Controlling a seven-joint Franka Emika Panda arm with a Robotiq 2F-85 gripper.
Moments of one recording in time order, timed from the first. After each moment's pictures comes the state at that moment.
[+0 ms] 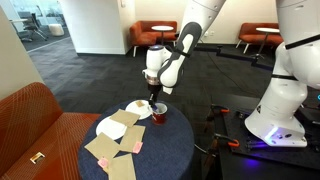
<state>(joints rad) -0.07 0.52 -0.07 -2.26 -0.09 2.87 -0.03</state>
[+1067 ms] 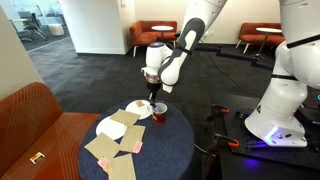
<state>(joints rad) -0.06 0.48 -0.06 -2.28 -0.09 2.87 -0.03</state>
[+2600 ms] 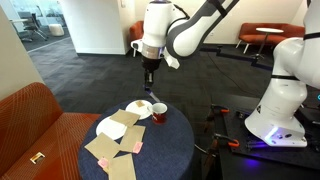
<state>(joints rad) 0.01 0.07 0.02 -2.38 -0.17 2.66 -0.24</state>
